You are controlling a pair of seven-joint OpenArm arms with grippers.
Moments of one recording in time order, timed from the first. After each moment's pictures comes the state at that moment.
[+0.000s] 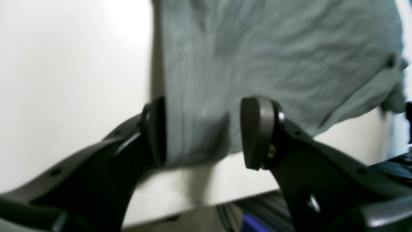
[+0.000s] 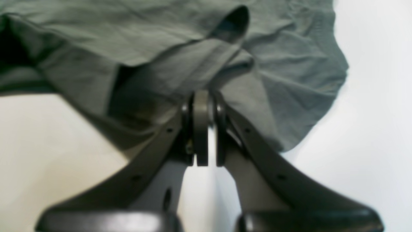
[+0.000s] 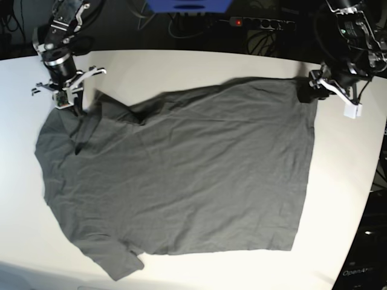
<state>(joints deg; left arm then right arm) 17.3 -13.7 -34.7 82.6 -47.0 -32.9 61.5 -20.6 -5.7 39.5 91.7 -27.1 41.1 8.5</state>
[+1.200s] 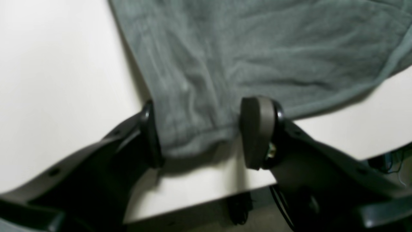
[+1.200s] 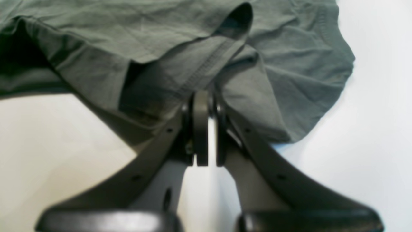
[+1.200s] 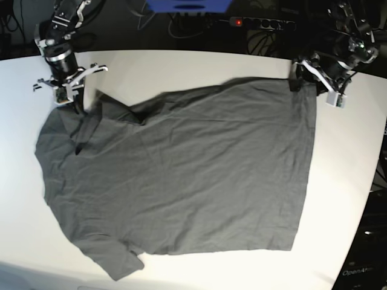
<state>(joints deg) 24.5 -12.1 -27.4 87.5 -26.3 -40.1 42.4 -21.5 -6.0 39.5 91.8 -25.3 41.1 8.9</state>
